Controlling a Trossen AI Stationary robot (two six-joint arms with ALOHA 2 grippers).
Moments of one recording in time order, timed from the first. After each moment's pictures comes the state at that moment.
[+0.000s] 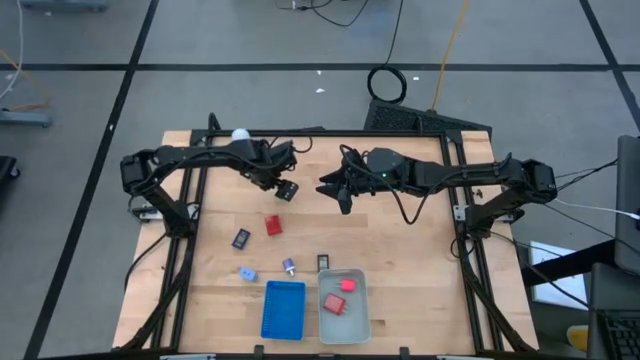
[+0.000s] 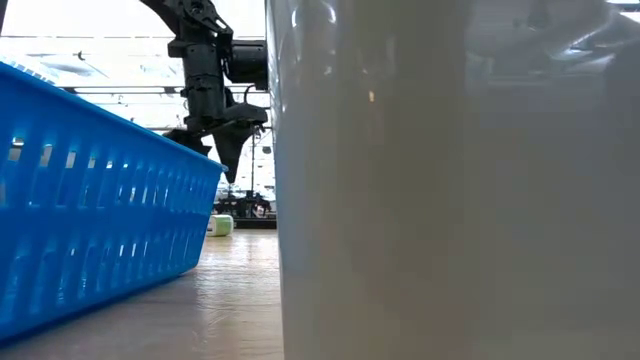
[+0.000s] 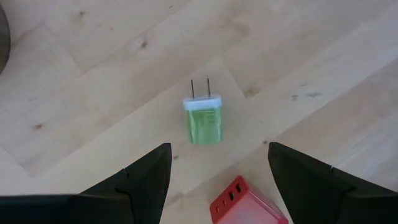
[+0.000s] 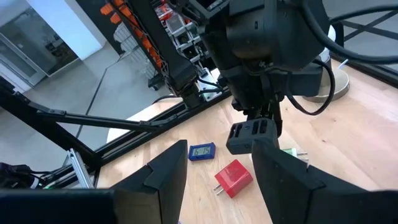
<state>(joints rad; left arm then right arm) 0.38 1.62 1.14 -0.87 0.04 -0.64 -0.11 1.45 1.18 0.10 -0.05 0.49</state>
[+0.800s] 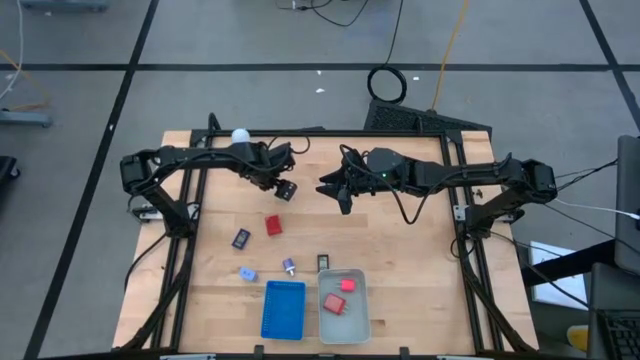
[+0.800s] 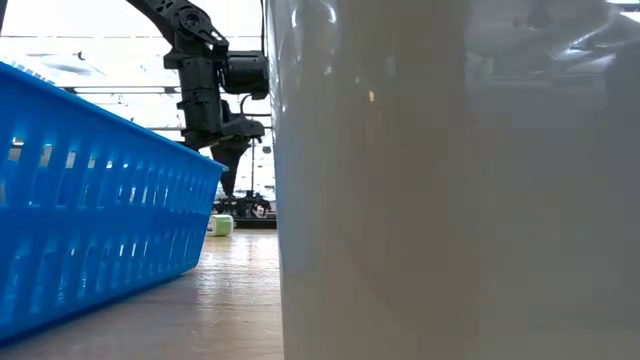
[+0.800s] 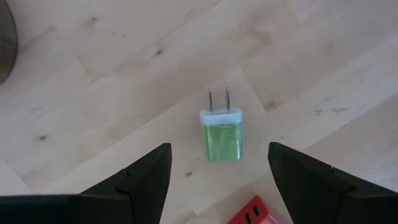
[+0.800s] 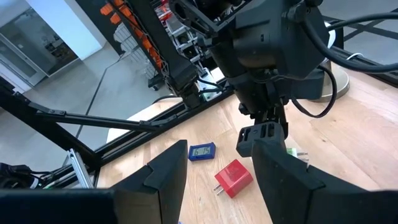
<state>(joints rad) 0.40 1.62 1.07 -0.79 0.00 -0.63 -0.11 1.45 1.18 0.10 -0.05 0.49</state>
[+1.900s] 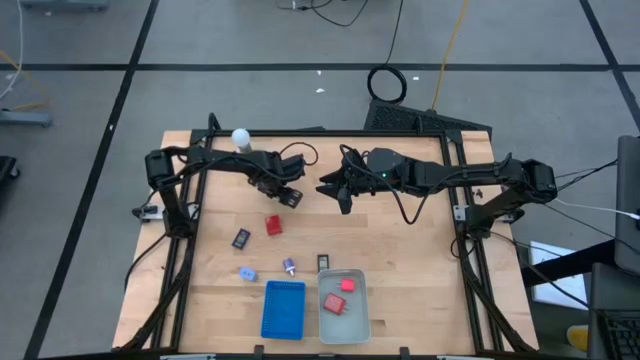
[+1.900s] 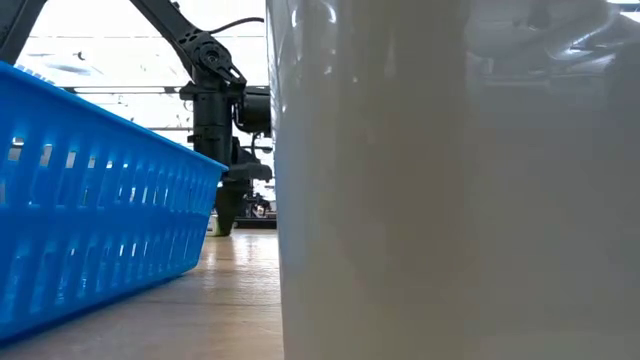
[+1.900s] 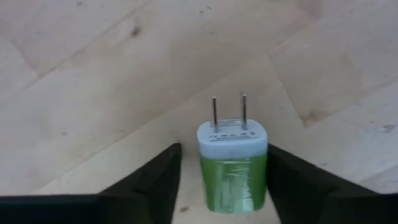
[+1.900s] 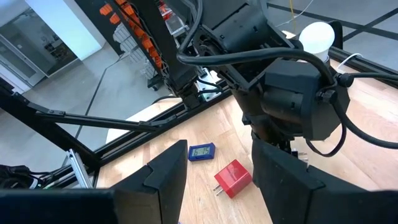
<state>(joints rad) 0.37 1.81 1.07 -0.70 -0.01 -0.66 -0.10 1.45 1.18 0.10 -0.05 0.49</state>
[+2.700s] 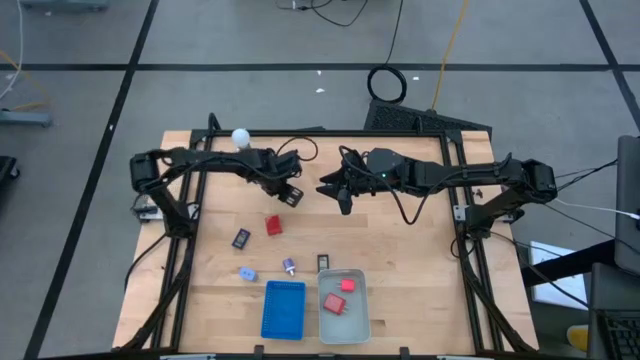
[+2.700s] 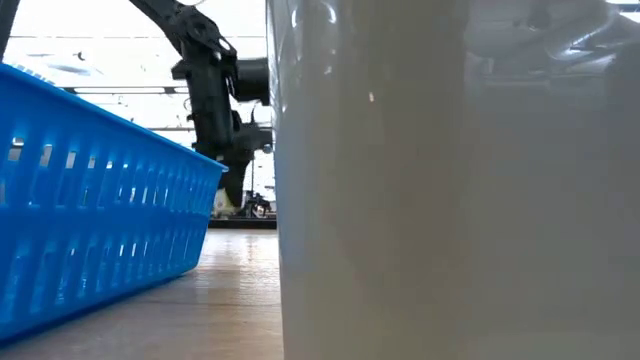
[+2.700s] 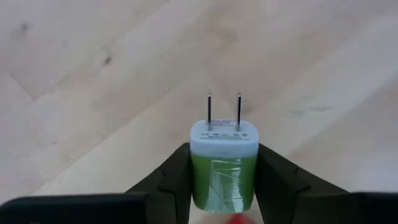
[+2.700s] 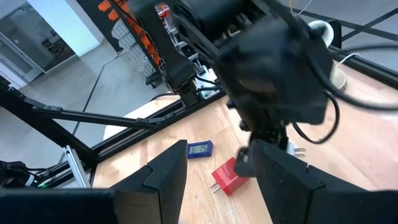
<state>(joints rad) 0.35 1.67 1.07 -0.70 0.03 -0.60 -0.10 1.45 1.17 0.09 -0.05 0.47</state>
